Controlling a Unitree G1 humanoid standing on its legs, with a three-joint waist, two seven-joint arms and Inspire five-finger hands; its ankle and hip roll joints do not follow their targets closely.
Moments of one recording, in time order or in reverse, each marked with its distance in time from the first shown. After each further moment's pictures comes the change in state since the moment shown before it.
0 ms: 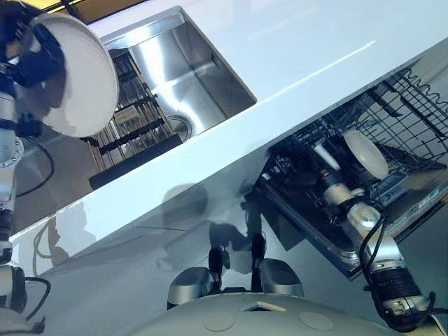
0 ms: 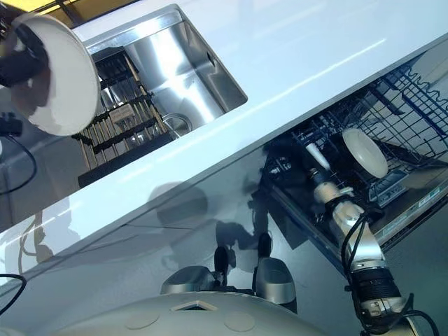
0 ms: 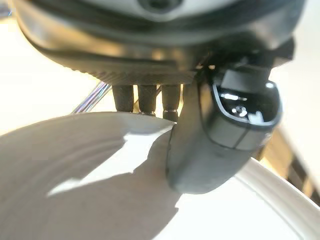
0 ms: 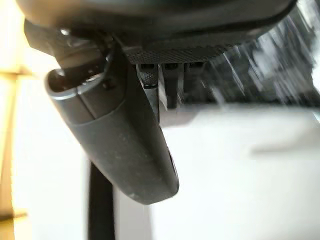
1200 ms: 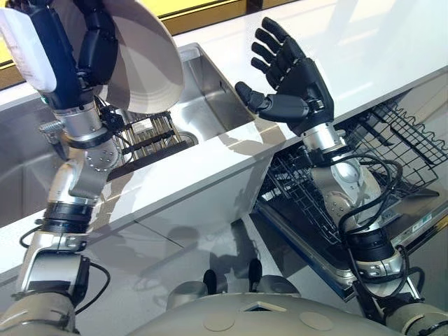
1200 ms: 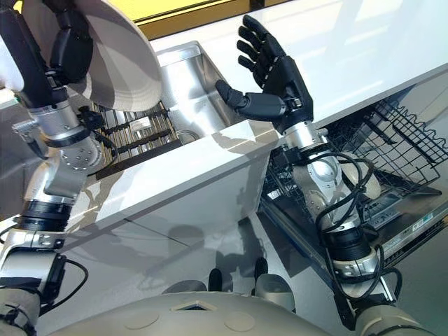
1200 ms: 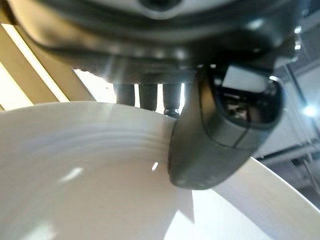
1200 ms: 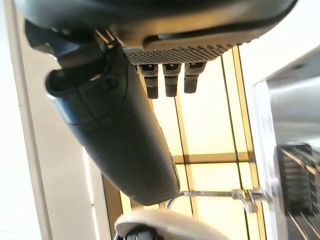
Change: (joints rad) left arm -0.171 -0.396 -0.285 -0.038 0.527 -0.019 0.668; right arm -0.326 0.128 0.319 -0.290 0.422 0.085 -0.041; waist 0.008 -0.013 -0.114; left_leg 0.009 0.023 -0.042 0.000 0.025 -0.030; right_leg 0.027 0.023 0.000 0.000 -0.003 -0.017
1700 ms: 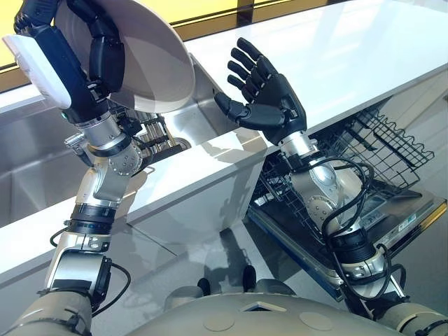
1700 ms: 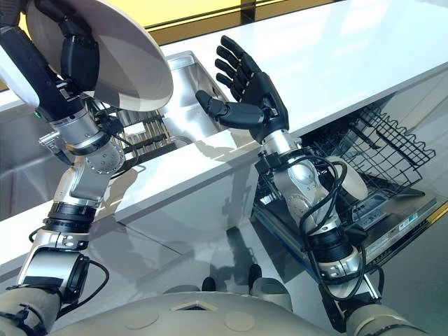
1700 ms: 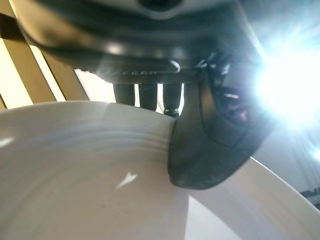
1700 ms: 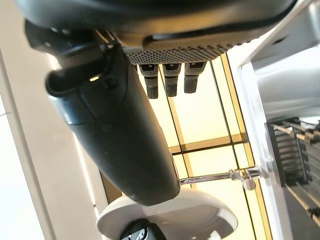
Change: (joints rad) left arm 0.000 -0.111 -0.012 0.000 0.061 -0.002 0.108; right arm 0.001 0.078 0.059 0.031 0.078 0.023 -0.018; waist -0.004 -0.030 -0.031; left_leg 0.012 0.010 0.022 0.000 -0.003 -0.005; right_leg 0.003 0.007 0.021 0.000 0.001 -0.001
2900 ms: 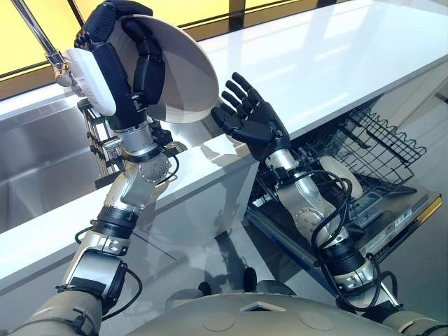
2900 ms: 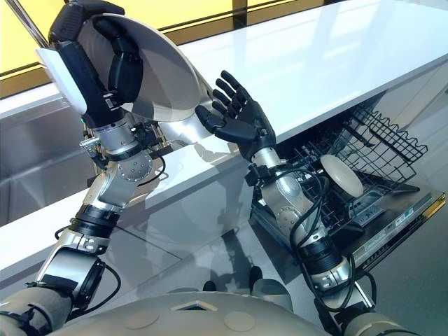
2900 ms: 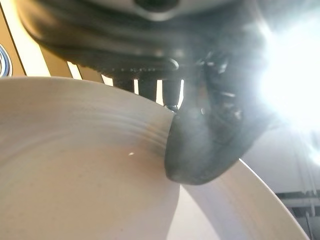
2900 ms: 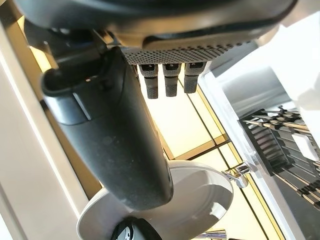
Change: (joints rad) left arm 0.000 -0.078 -0.165 0.006 -0.022 0.049 -0.043; right arm 0.078 0.039 0.102 0.060 0.154 -0.007 -0.110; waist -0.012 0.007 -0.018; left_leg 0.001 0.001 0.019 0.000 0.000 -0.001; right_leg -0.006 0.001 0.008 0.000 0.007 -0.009
